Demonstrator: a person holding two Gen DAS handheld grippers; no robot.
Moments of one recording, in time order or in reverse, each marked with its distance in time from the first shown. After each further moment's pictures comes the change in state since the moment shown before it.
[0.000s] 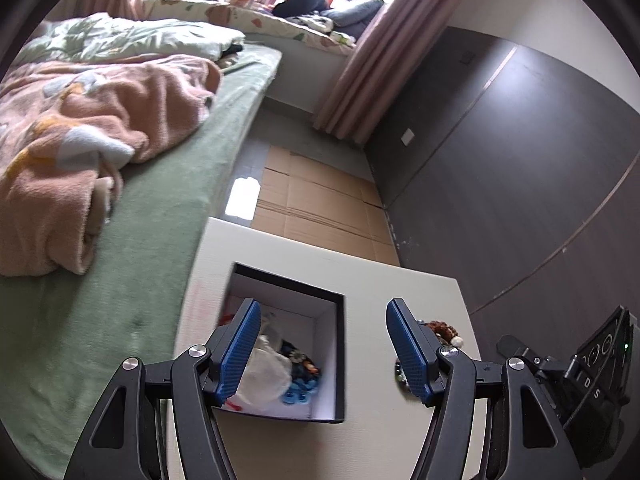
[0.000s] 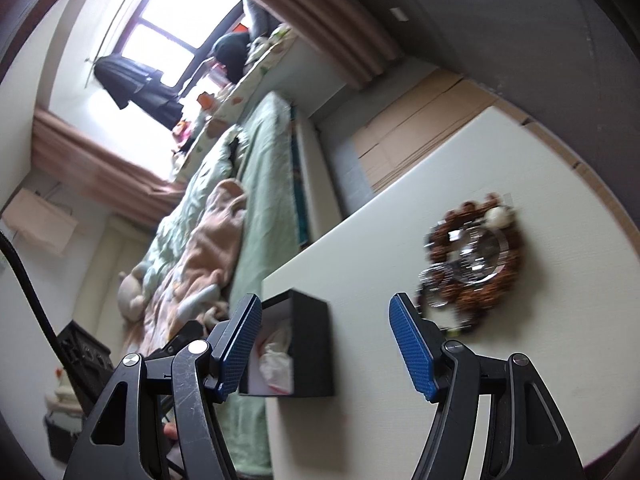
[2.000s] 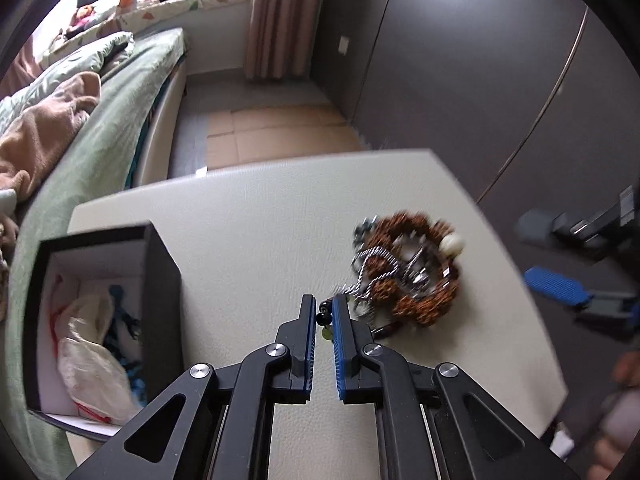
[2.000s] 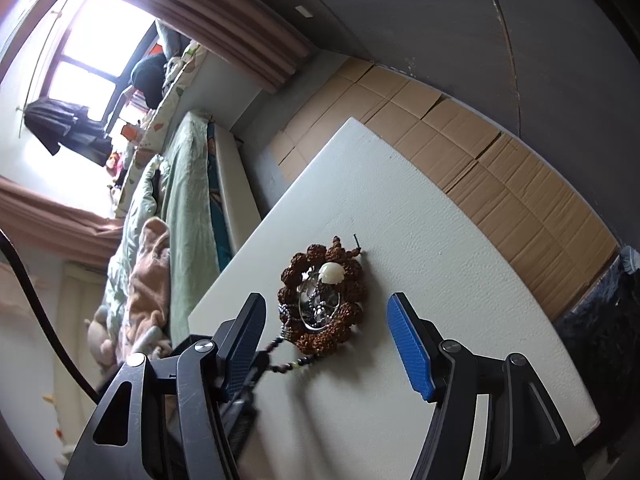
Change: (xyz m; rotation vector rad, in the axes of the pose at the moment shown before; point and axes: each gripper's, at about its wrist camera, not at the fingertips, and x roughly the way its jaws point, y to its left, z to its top) left arm 0.101 -0.104 -0.066 0.371 0.205 0.035; right arm -0.015 -0.085 0.038 0.184 0.032 -0.178
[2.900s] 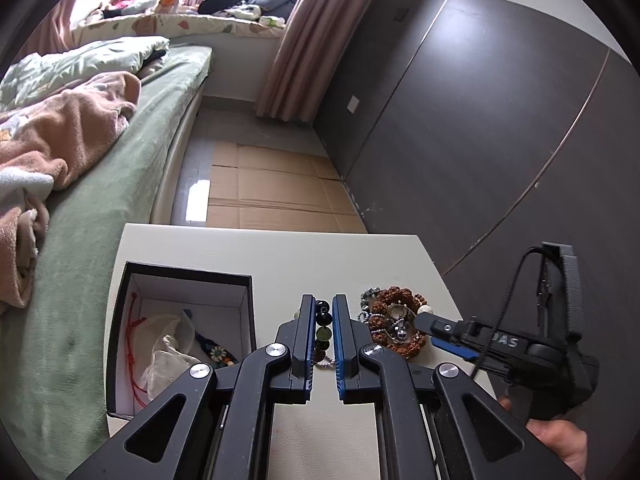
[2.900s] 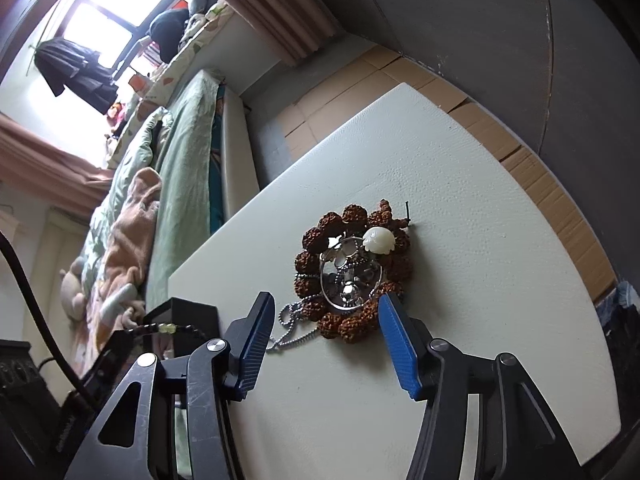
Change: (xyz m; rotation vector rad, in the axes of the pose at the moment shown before) left arm -0.073 0.060 0.013 -0.164 -0.157 -0.116; right arm 0.039 0.033 -0.021 -0.165 0.055 -0.066
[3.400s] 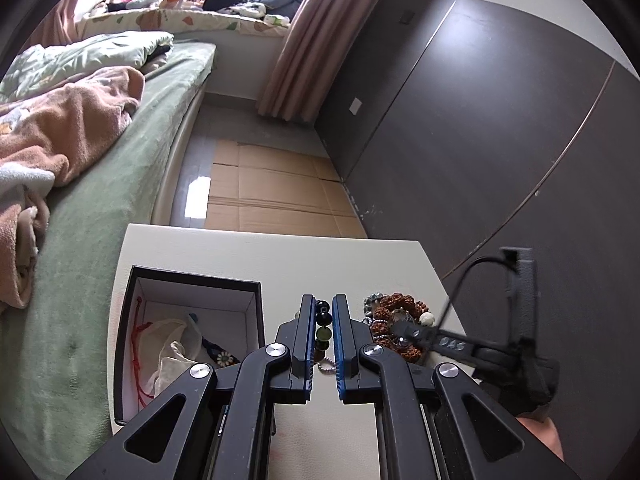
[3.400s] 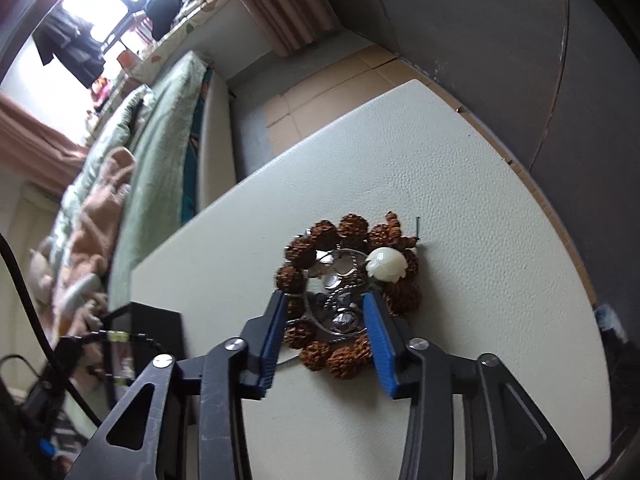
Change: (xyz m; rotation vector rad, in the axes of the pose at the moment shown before) left arm -0.001 0.010 0.006 -0.026 0.002 -0.013; right arm 0.031 0.012 0.009 -0.083 0.025 -0.133
